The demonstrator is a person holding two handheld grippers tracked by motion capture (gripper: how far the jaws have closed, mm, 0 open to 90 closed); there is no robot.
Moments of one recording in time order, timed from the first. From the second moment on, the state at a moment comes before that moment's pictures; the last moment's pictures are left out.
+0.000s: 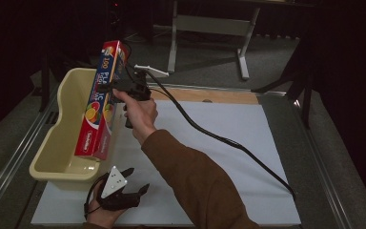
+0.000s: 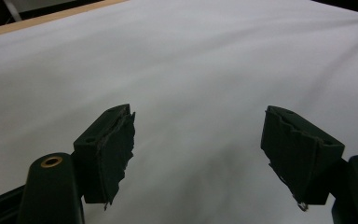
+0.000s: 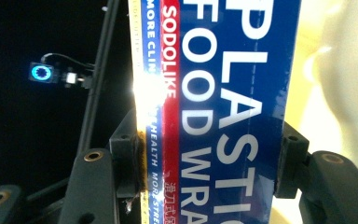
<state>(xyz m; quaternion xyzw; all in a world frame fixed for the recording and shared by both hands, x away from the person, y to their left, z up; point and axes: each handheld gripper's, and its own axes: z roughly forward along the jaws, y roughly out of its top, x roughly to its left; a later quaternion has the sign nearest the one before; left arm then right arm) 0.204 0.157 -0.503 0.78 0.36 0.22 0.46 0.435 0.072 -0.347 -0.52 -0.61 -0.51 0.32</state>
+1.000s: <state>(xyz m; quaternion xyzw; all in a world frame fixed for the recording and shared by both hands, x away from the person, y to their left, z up) 0.202 0.160 -0.502 0.77 0.36 0.22 0.47 0.430 0.110 -0.385 -0.54 -0.63 -0.46 0.32</state>
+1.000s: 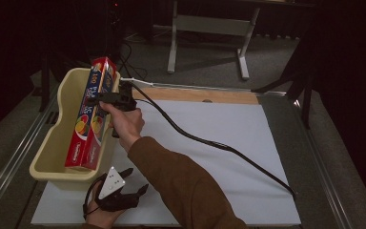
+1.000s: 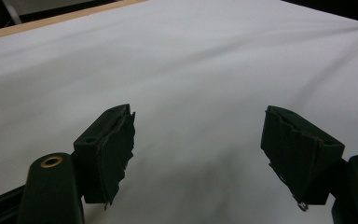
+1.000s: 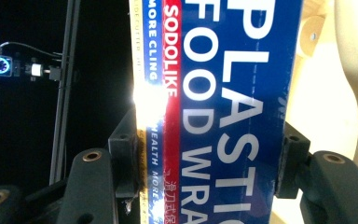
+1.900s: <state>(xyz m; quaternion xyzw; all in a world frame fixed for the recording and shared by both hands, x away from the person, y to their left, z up) 0.201 0.162 -0.501 0.77 0.36 0.22 0.48 0.431 0.121 -0.393 -0.57 -0.62 -0.44 0.30</state>
